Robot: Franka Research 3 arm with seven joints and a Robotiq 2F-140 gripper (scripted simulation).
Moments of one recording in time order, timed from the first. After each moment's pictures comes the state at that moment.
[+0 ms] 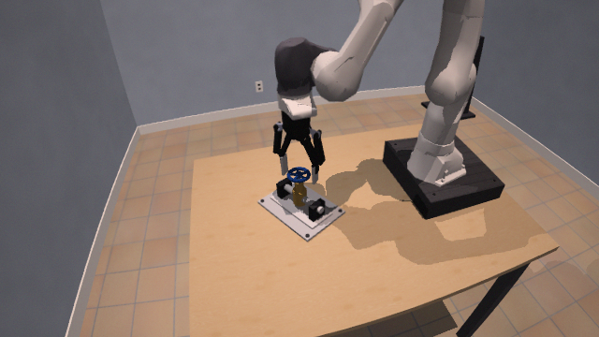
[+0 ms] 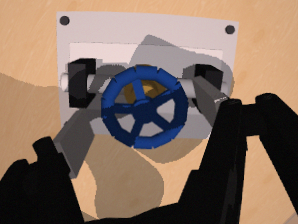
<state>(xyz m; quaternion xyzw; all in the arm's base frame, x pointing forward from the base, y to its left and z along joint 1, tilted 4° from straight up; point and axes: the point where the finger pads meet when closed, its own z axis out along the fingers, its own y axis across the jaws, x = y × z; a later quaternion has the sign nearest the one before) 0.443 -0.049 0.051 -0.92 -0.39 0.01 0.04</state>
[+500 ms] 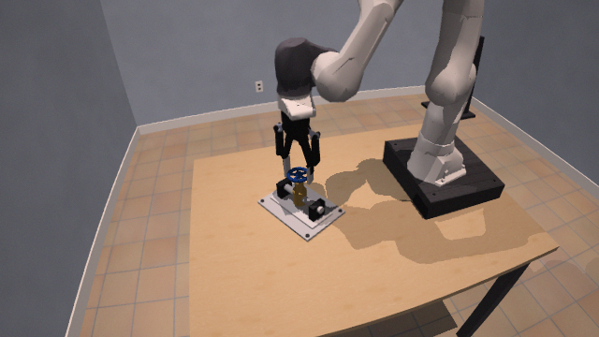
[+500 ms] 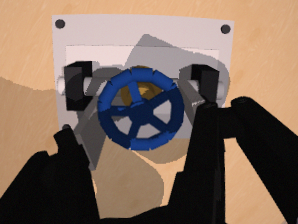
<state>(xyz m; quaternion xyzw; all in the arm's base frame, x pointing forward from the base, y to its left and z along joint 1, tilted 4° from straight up) 0.445 -0.050 0.051 -0.92 -0.38 0.01 0.03</state>
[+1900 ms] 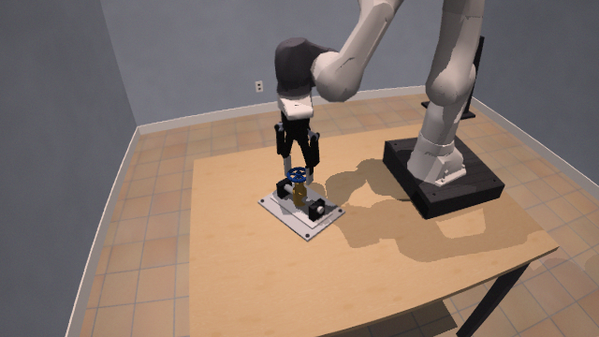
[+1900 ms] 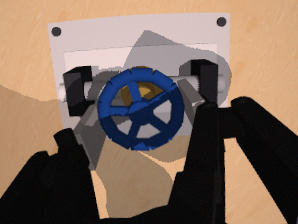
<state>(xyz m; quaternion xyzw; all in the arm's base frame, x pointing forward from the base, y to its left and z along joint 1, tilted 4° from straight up) 0.445 -0.050 0.051 -0.94 -0.34 0.01 0.03</state>
